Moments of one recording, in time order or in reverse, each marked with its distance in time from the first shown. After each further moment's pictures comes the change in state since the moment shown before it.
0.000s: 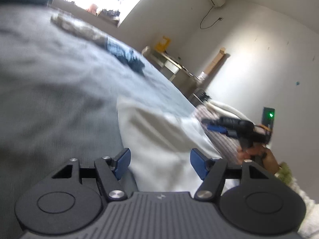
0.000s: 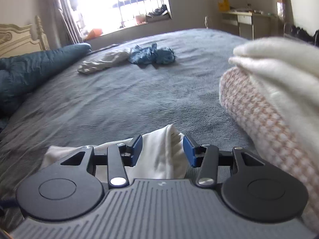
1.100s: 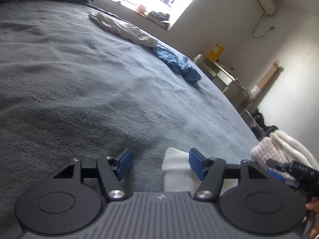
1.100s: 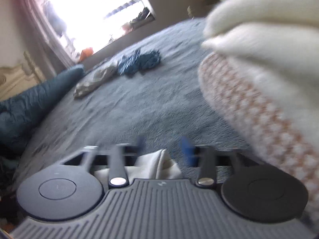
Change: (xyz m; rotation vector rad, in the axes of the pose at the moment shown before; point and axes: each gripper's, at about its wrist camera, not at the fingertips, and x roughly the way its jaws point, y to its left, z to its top) left arm 0.106 0.048 0.046 -0.156 -0.010 0.283; right arm 0.033 -0.050 0.004 0.208 0.055 0.115
